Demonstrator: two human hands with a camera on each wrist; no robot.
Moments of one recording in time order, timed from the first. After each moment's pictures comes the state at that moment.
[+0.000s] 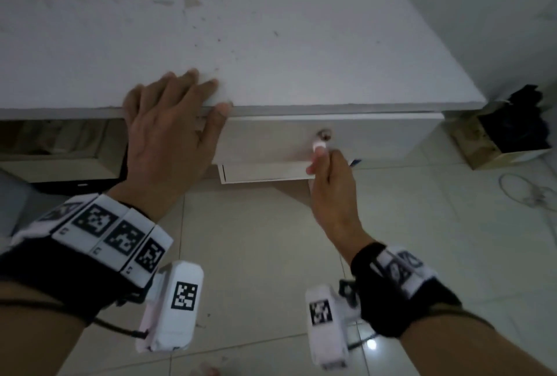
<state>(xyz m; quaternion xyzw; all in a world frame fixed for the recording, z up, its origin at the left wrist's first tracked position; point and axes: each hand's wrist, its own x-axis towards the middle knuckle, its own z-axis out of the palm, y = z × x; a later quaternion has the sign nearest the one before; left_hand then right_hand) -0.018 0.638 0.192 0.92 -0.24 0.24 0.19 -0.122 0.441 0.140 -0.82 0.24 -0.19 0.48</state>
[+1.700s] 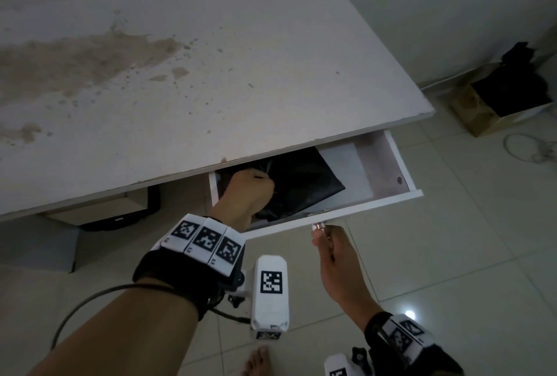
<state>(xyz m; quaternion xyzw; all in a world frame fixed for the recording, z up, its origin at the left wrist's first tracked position) -0.054 0.549 0.250 0.83 0.03 -0.33 0.45 -0.216 0.454 0.111 -0.81 0.27 -0.15 0.50</state>
